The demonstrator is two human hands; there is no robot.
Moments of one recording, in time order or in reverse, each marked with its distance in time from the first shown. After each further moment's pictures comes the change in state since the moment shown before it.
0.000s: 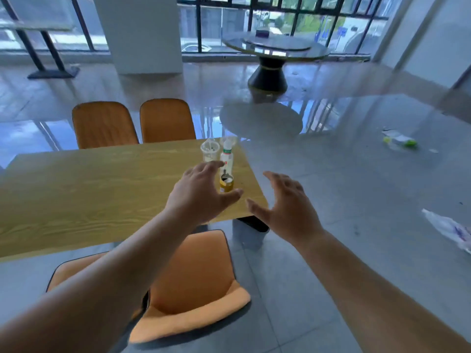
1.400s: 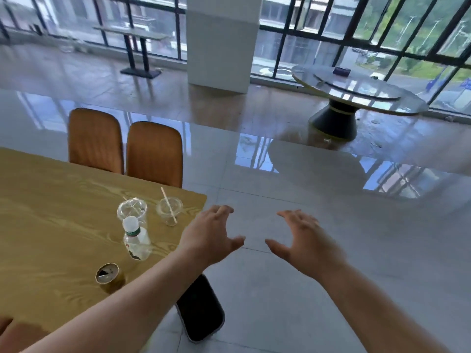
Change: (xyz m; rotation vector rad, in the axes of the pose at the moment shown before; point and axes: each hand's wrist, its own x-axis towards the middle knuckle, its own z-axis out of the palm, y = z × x) left_hand 0.496 0.167 0.295 0.077 0.027 -0.431; right_hand 0.526 0.441 -0.042 -0.108 -0.405 -0.367
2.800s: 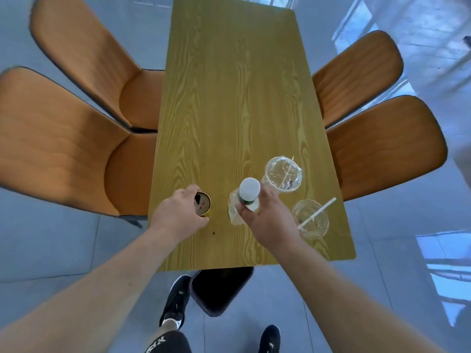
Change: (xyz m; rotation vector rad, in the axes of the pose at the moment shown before) left_hand -0.064 -0.258 0.115 -0.249 0.285 -1.499; right_hand 0.255 -0.236 0.311 0.222 -0.787 -0.893
